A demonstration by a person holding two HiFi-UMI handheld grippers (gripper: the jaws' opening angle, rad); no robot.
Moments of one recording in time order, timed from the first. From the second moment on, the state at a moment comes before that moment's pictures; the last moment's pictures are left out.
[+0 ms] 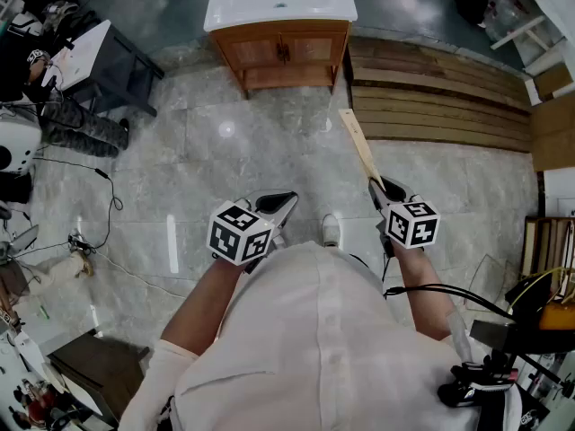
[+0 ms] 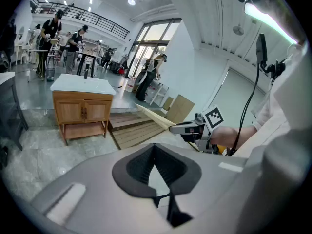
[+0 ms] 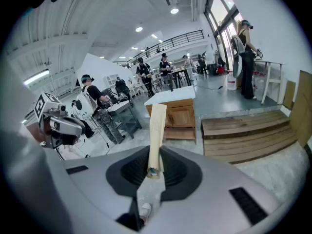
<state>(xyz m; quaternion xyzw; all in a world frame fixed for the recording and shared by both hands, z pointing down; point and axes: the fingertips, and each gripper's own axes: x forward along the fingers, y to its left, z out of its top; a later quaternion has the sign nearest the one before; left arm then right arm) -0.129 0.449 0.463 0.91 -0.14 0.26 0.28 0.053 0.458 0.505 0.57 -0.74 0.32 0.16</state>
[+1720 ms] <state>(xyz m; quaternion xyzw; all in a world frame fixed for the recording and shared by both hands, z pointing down) -0.122 0.154 0.479 0.91 -0.17 0.26 0.29 0.072 0.144 0.503 0.53 -0.79 0.27 0.16</state>
